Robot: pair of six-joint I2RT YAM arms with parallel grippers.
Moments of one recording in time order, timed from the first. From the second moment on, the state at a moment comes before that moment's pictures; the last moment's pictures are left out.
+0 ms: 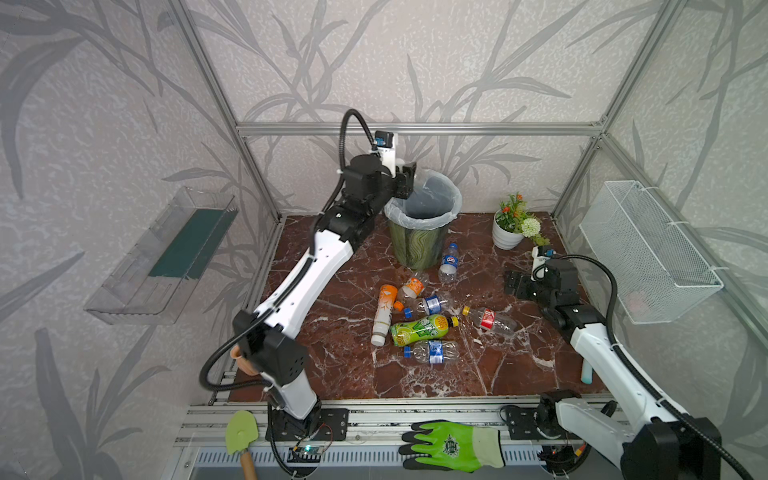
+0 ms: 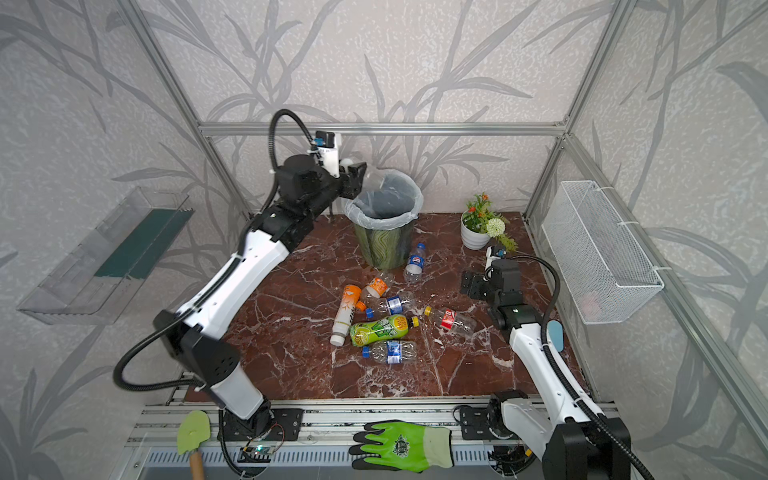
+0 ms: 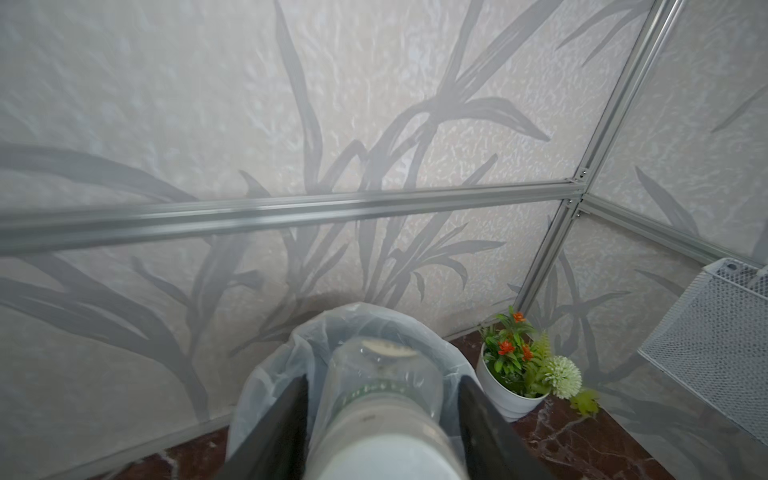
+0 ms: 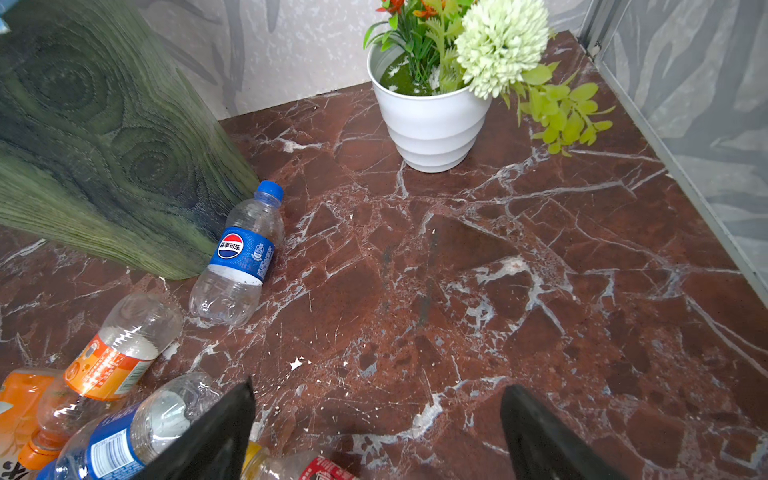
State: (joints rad) left arm -0.48 1.80 1.96 -0.30 -0.03 -0.13; right arm 0.09 1.02 0.71 -0.28 0.00 0.25
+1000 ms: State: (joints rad) left arm -0.39 1.15 1.05 -0.23 -0.45 -0.23; right arm 0.17 1.29 0.83 -0.28 -0.09 0.39
